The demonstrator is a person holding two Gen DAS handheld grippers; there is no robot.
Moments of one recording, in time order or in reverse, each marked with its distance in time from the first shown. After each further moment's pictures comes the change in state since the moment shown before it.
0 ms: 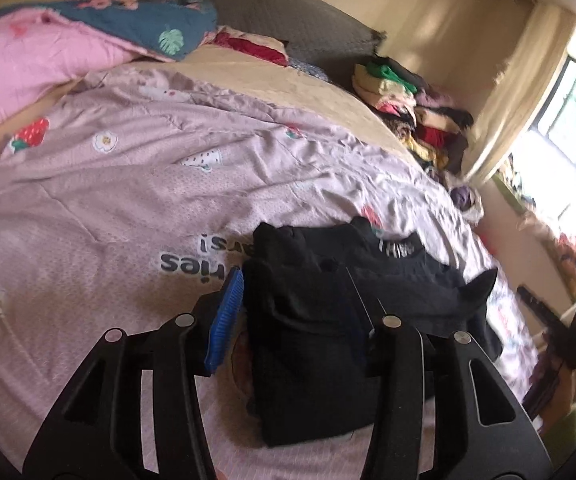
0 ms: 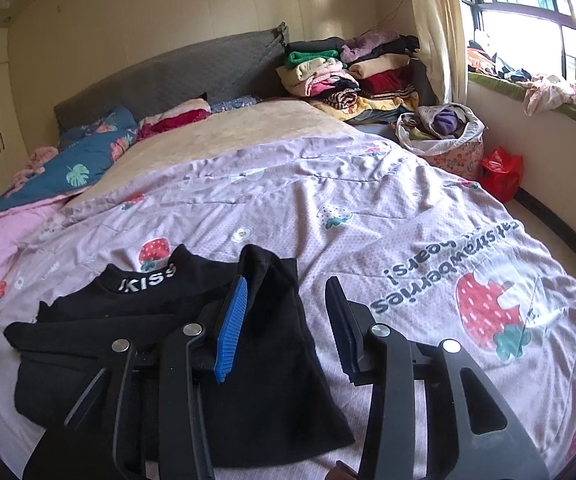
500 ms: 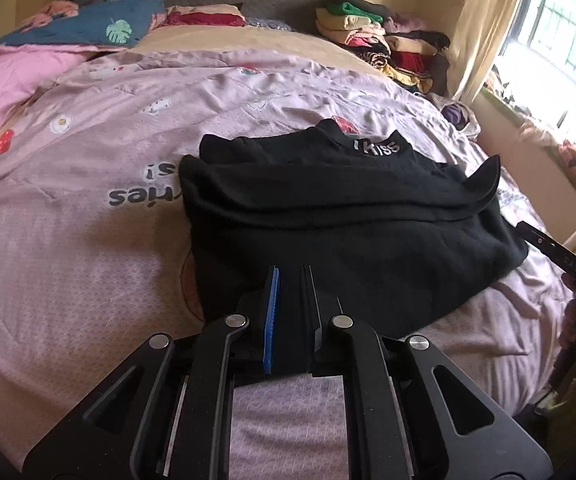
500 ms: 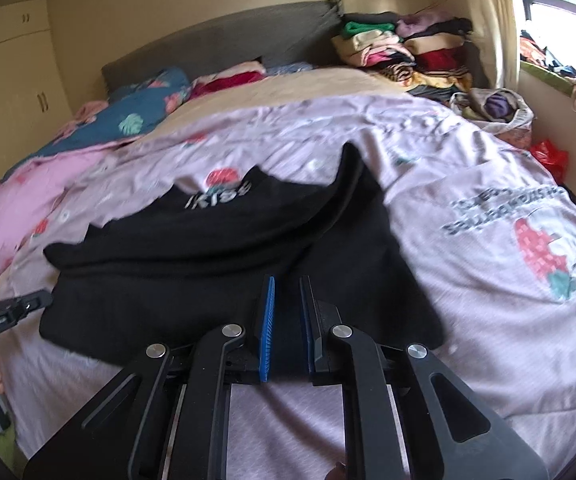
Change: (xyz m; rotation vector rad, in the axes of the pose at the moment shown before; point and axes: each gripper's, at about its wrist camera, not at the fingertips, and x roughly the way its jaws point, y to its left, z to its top) left arm 0.032 -0.041 -0.059 0.218 0.141 0.043; right arm -0.004 0.051 -0.062 -0.111 0.140 0.150
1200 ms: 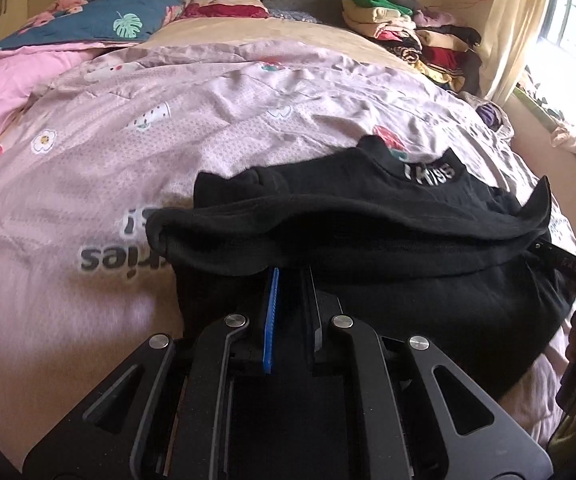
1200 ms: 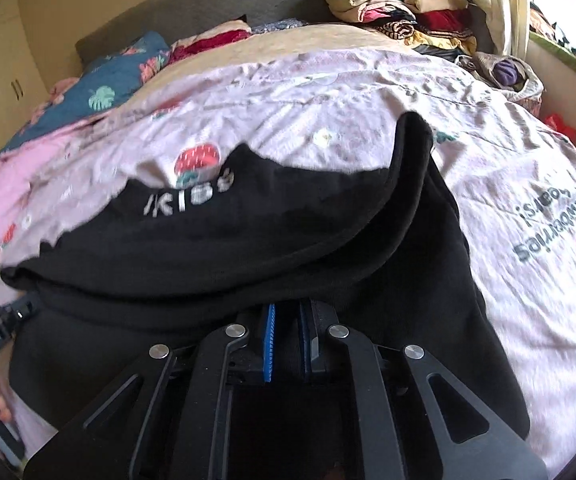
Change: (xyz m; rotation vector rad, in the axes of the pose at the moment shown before) left arm 0.063 0.011 0.052 -0.040 0.033 0.090; right arm 0.108 -0.001 0.055 0.081 0.139 -0.017
